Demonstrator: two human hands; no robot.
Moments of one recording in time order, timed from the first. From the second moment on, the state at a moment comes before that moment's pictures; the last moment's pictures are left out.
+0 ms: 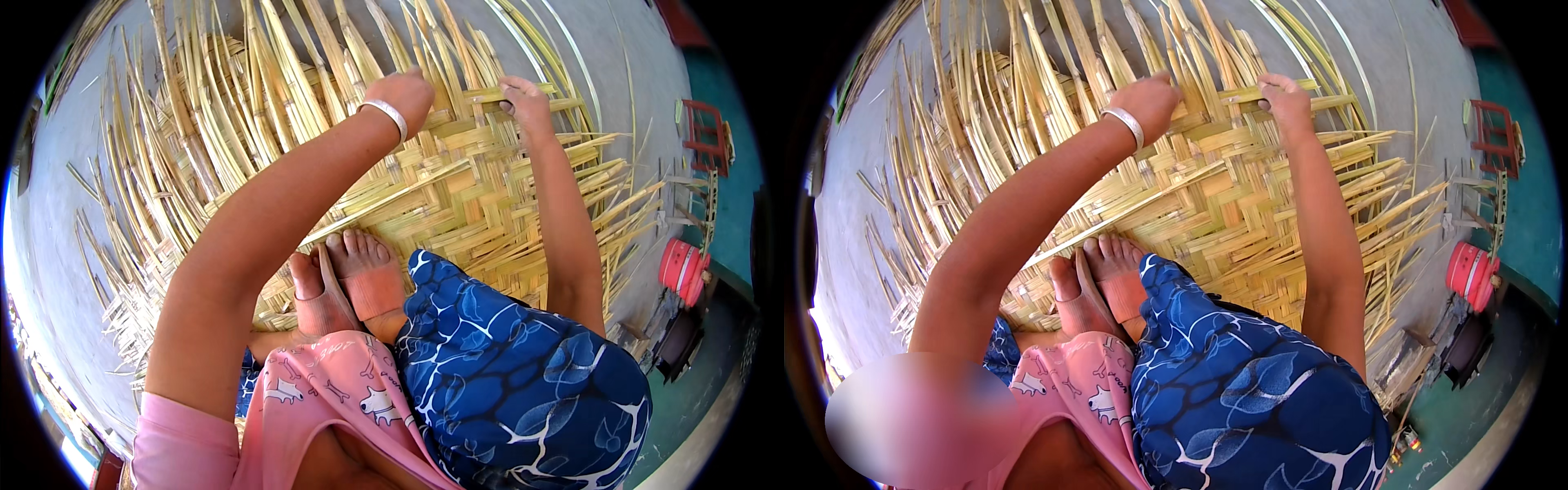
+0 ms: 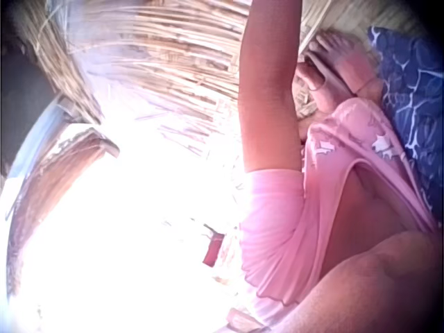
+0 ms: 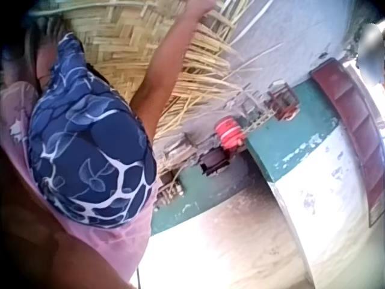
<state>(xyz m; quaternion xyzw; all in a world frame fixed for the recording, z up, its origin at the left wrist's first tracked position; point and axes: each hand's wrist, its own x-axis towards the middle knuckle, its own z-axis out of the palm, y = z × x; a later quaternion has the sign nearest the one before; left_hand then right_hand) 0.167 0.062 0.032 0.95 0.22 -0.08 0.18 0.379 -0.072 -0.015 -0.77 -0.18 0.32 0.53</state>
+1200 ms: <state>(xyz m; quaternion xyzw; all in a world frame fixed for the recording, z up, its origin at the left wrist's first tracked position) 0.268 0.061 0.032 0.77 0.44 -0.03 0.45 0.405 -0.017 0.007 -0.80 -0.36 0.43 0.25</state>
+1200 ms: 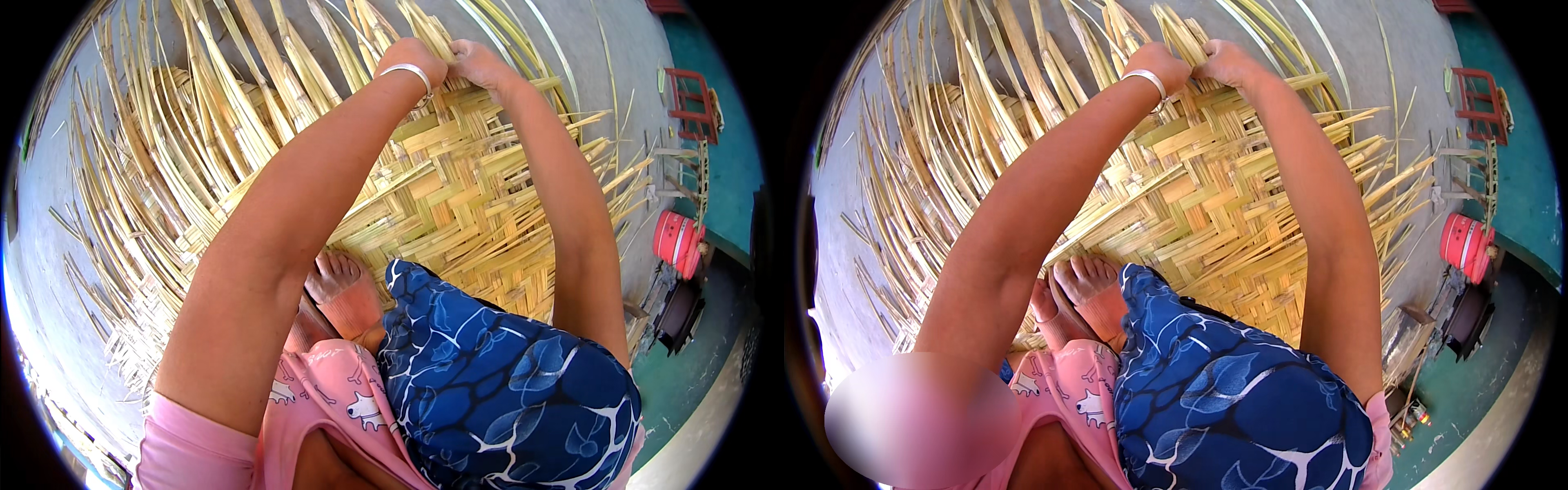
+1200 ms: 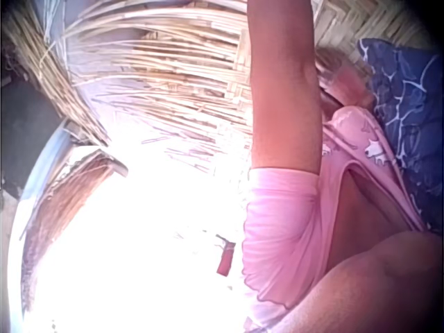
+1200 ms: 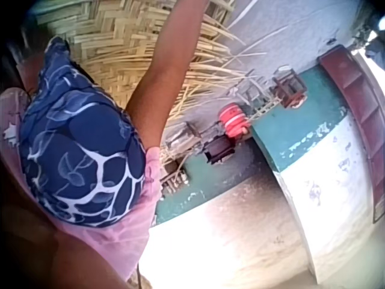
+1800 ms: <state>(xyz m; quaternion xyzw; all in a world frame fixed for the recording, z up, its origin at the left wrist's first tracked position) 0.248 0.064 -0.016 0.62 0.35 0.06 0.70 0.386 -0.039 0.016 -0.74 -0.42 0.38 0.36</state>
